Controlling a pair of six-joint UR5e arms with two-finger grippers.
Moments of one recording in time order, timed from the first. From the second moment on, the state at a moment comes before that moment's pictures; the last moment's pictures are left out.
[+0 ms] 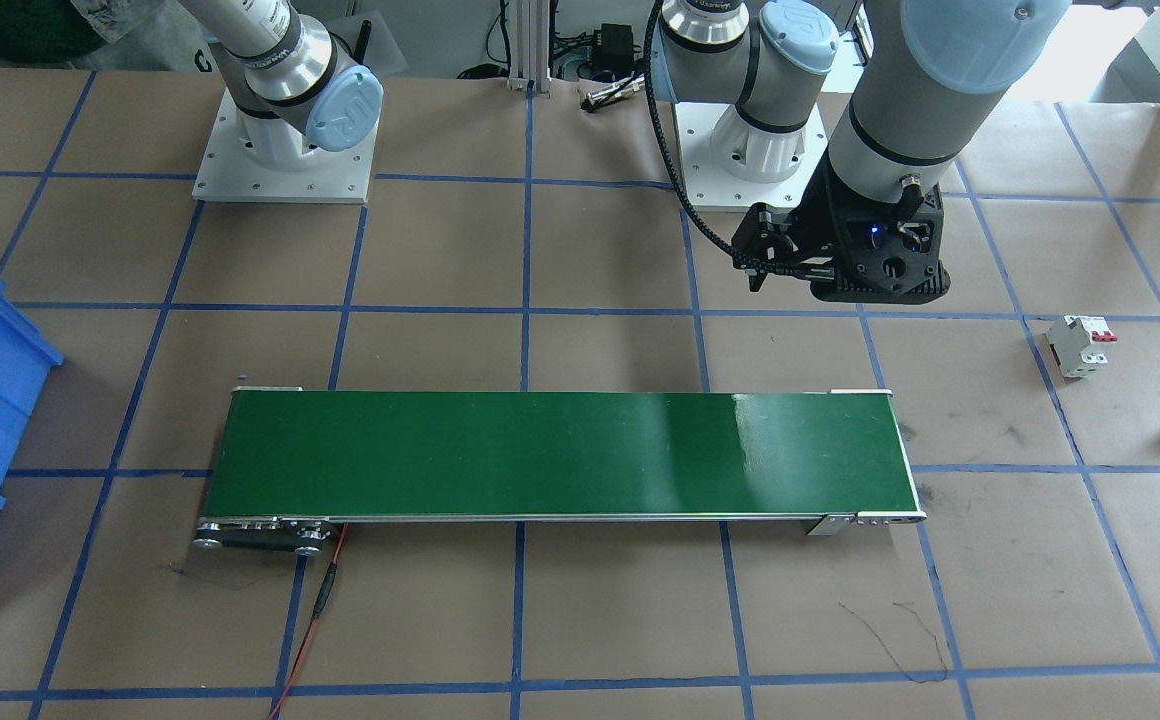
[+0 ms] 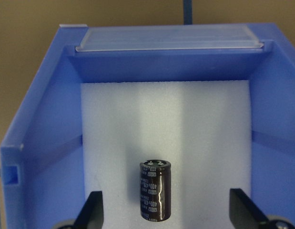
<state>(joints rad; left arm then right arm) -1.57 -1.65 -1.52 -1.67 1.63 0.03 0.83 -1.19 1.67 -2.14 -1.51 -0.71</state>
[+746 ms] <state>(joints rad) -1.57 -1.65 -1.52 -1.67 1.63 0.03 0.91 -1.37 1.56 -1.95 -1.51 -0.61</state>
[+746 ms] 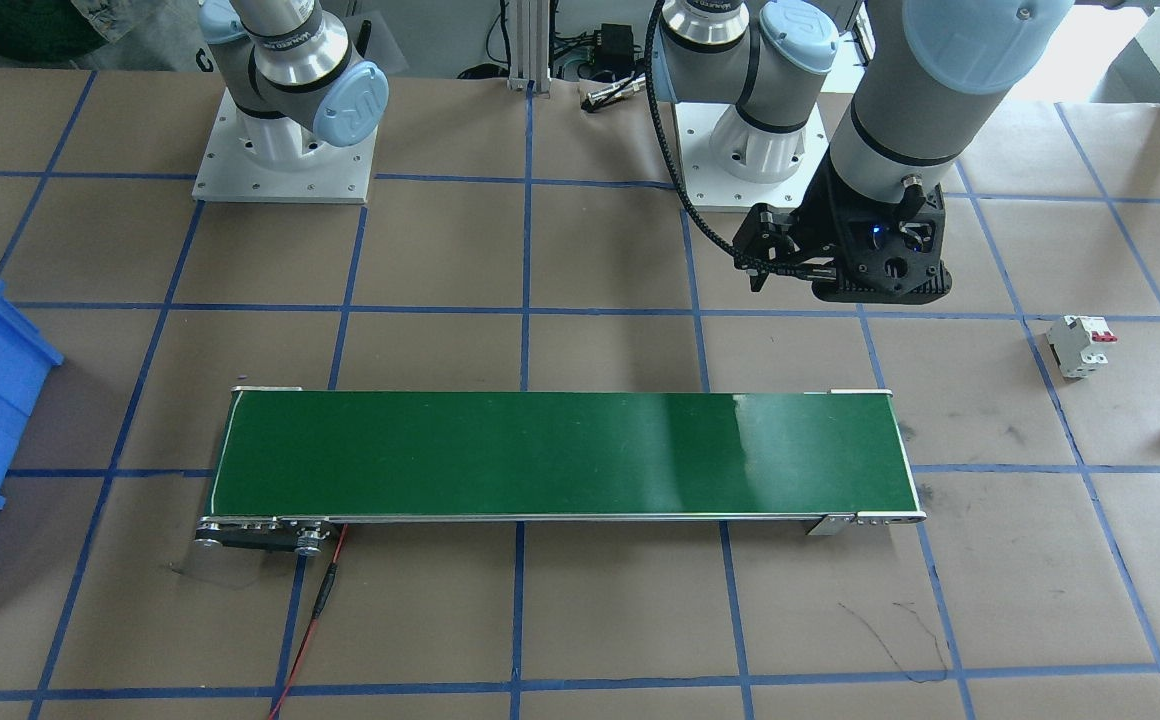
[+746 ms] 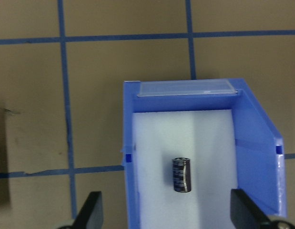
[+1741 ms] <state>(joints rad) -1.57 -1.65 -1.52 -1.67 1.63 0.03 1.45 -1.53 1.53 -1.75 -1.53 0.02</state>
